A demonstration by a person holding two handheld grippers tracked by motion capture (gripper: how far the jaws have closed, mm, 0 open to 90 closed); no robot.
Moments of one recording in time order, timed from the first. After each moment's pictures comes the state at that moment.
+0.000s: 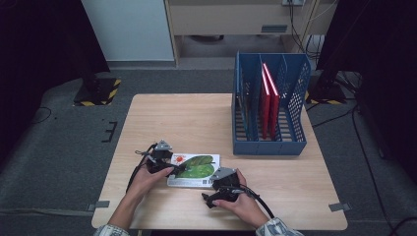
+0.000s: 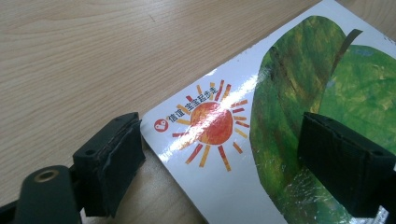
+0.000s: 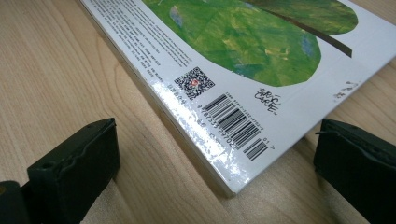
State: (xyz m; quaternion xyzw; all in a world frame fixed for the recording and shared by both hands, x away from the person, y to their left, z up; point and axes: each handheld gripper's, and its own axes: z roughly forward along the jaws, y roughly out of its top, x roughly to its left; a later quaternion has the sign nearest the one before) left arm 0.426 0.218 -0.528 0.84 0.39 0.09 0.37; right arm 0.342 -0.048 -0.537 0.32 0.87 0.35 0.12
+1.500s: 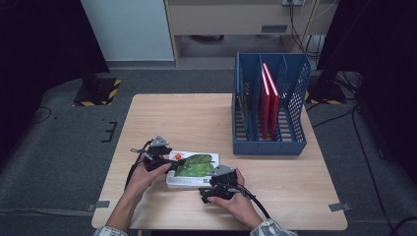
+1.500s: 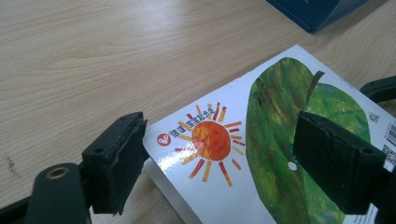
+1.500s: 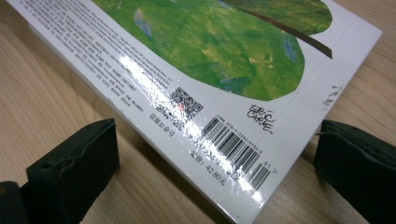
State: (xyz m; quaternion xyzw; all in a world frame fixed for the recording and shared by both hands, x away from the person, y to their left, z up) left arm 0.420 0.220 -0.500 0.81 0.41 0.10 0.41; right arm 0.345 -0.037 -0.538 0.37 0.84 0.36 0.14
